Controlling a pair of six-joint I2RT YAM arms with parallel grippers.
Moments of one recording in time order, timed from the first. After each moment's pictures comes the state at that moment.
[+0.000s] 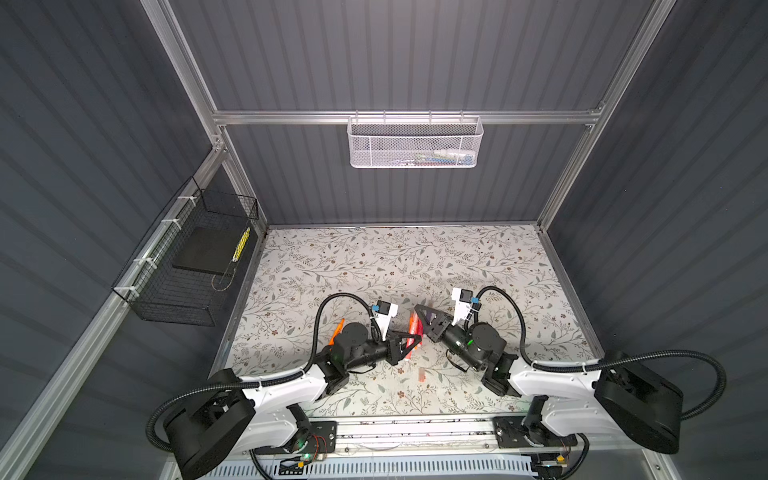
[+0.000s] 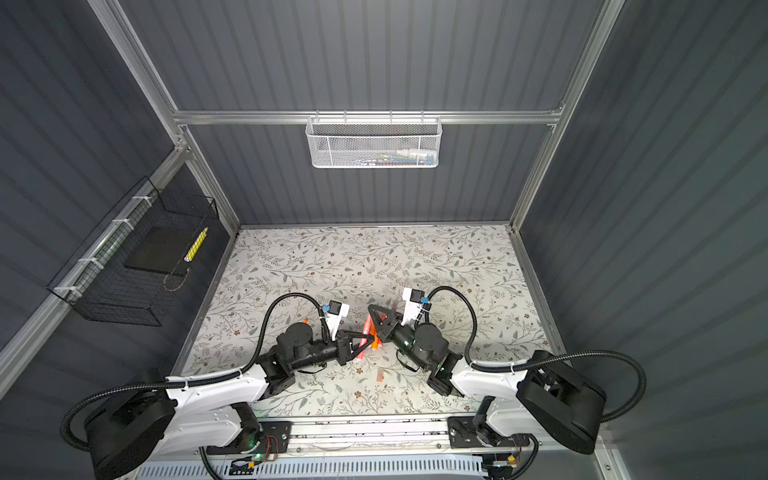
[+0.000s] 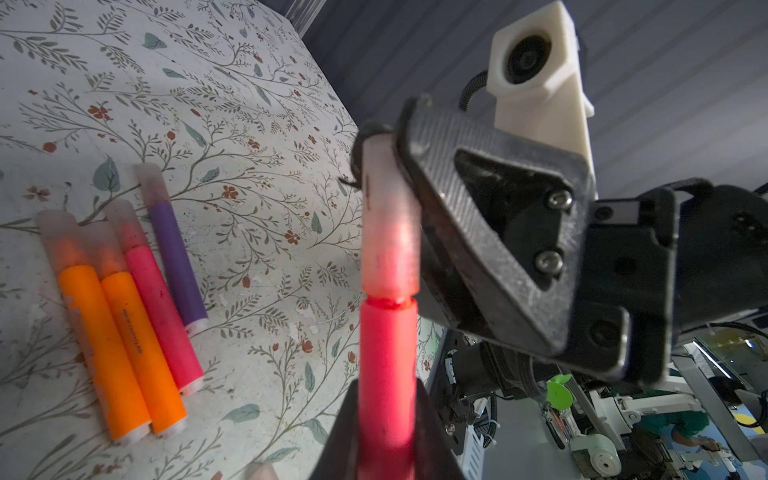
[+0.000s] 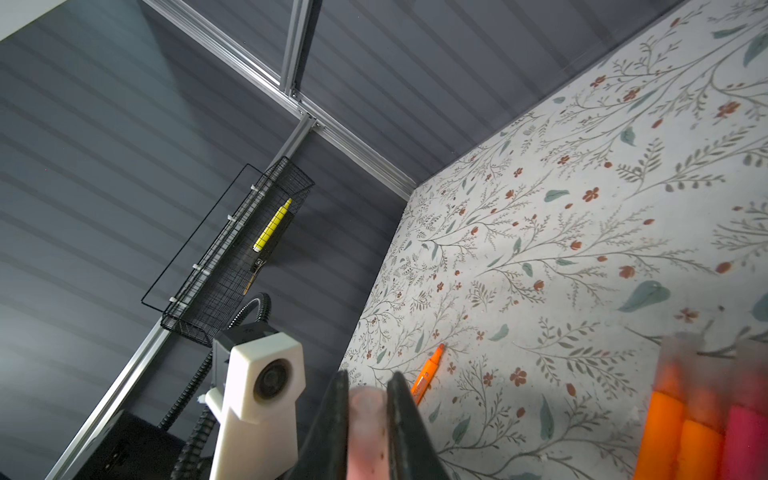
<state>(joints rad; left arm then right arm) -0.88 1.20 0.35 0.67 0.36 -0.75 0.94 1.29 0.34 1.00 0.13 0.93</state>
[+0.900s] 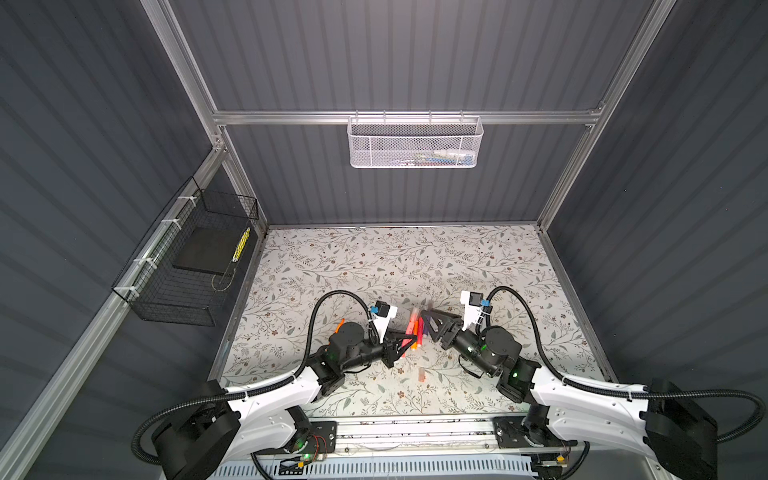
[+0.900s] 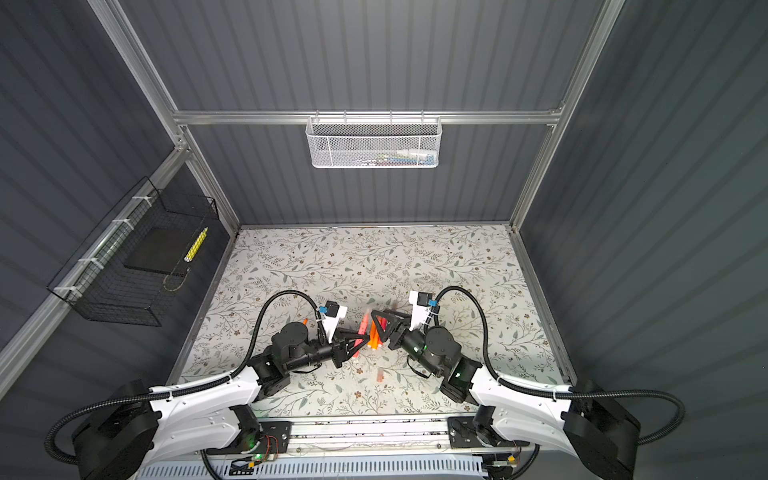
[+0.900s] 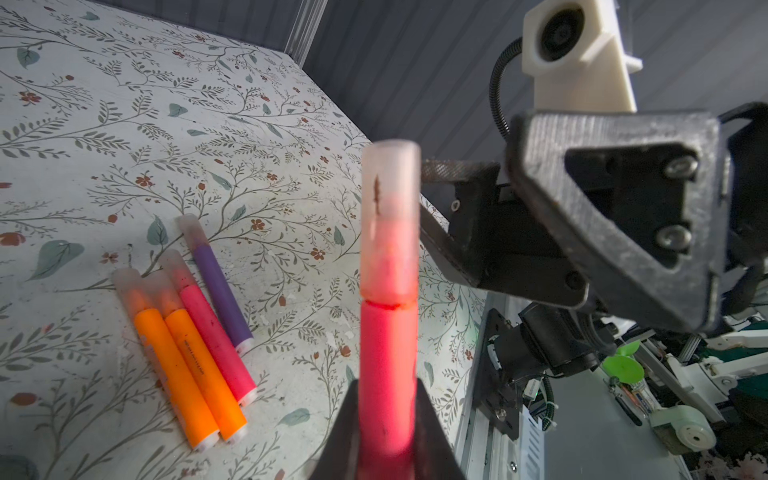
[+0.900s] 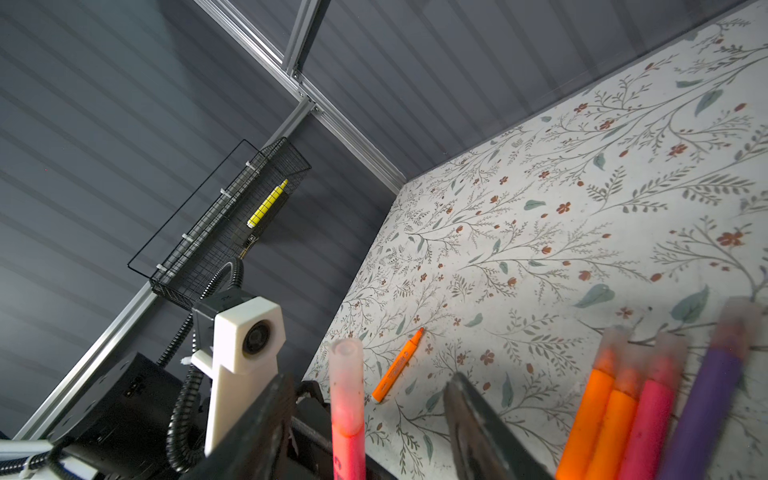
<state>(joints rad) -0.87 1.12 0.35 0.54 0.35 -0.51 0.95 1.02 0.32 0.69 0.15 0.82</state>
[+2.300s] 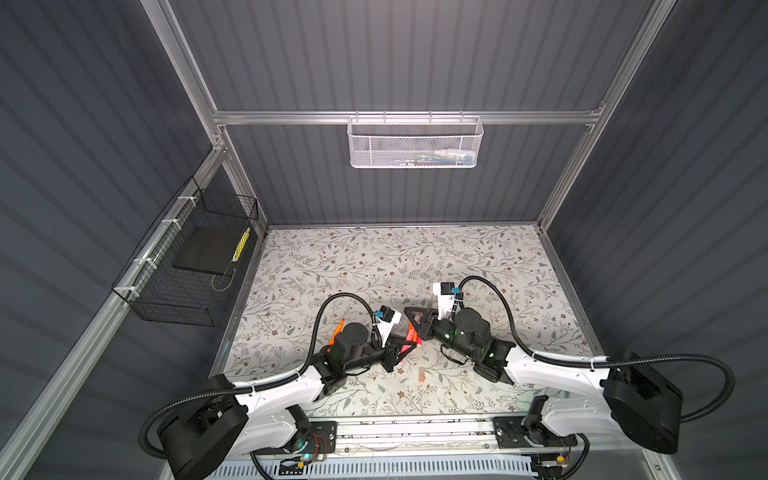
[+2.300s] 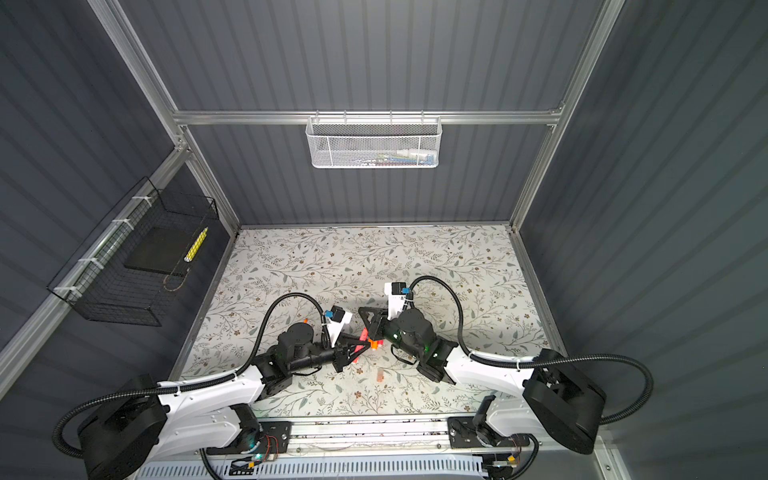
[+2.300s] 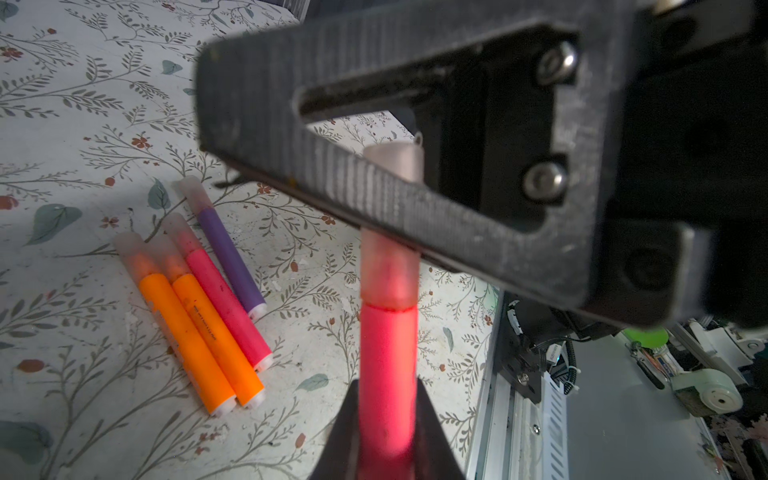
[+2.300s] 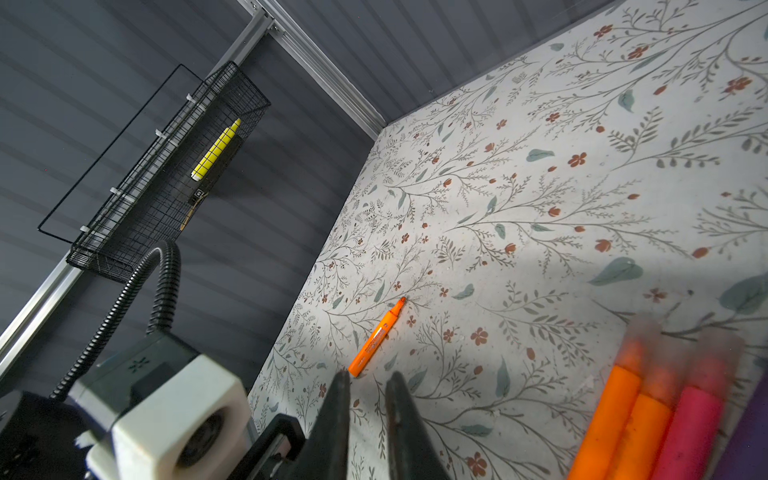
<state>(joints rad) -0.88 1.15 0.35 0.50 0.34 -0.45 0.93 1.30 0.52 0.61 0.04 0.80</state>
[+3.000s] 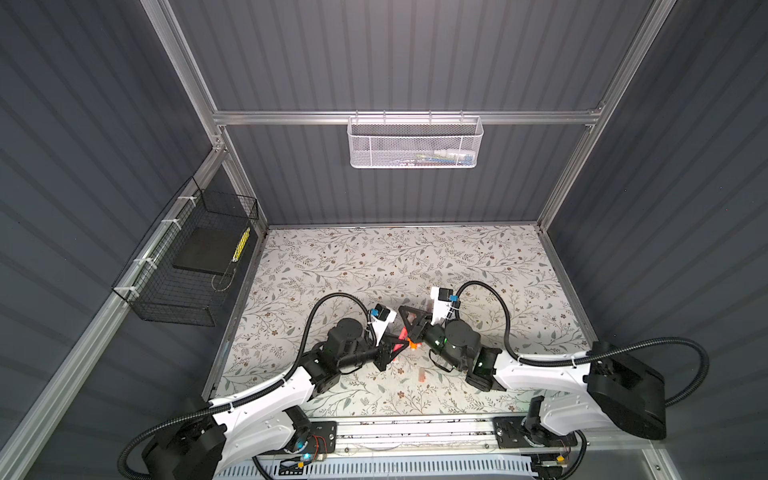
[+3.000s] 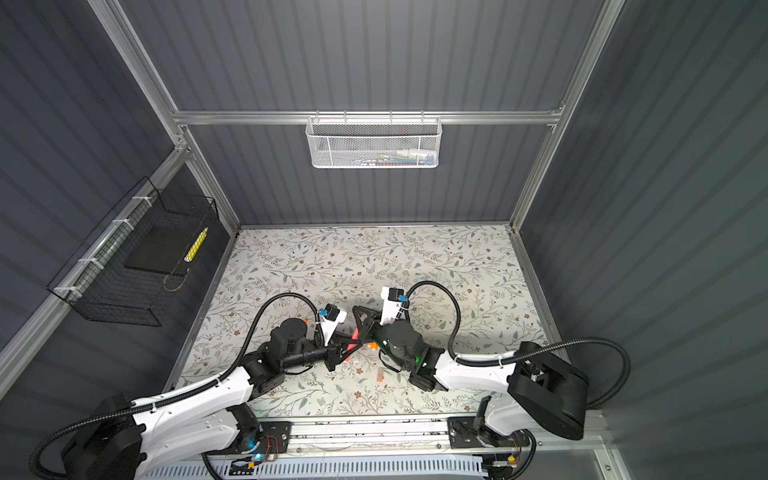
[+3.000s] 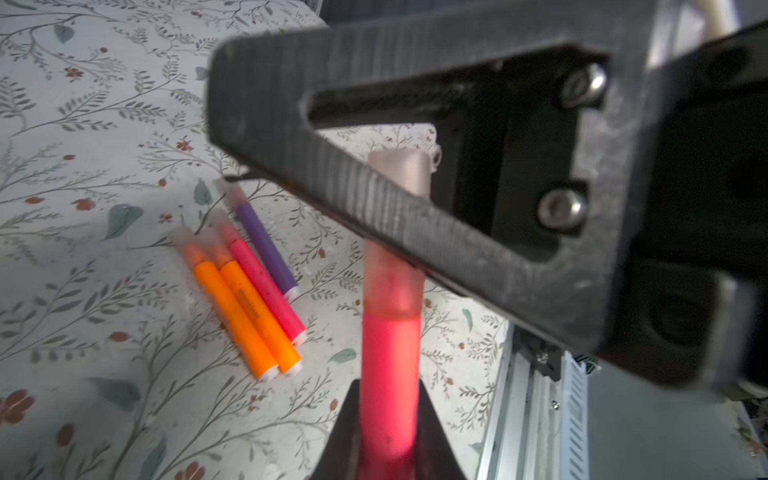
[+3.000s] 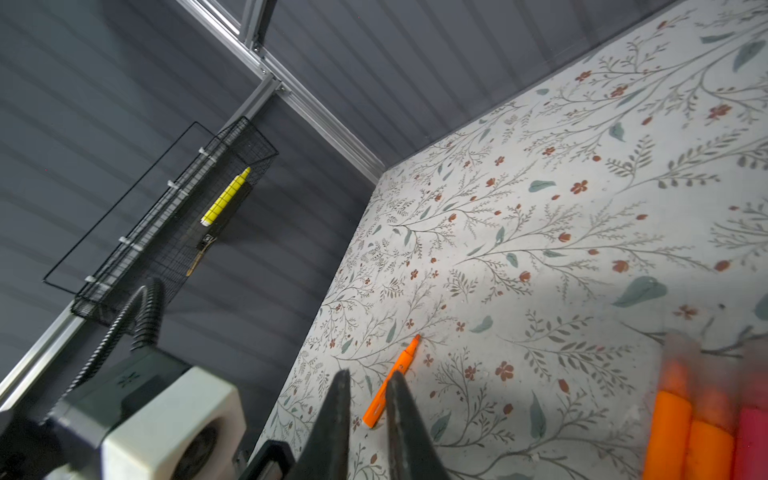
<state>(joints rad) -0.81 1.03 0.39 0.24 0.34 -0.33 1.09 1.40 0.54 0.74 0.33 0.87</state>
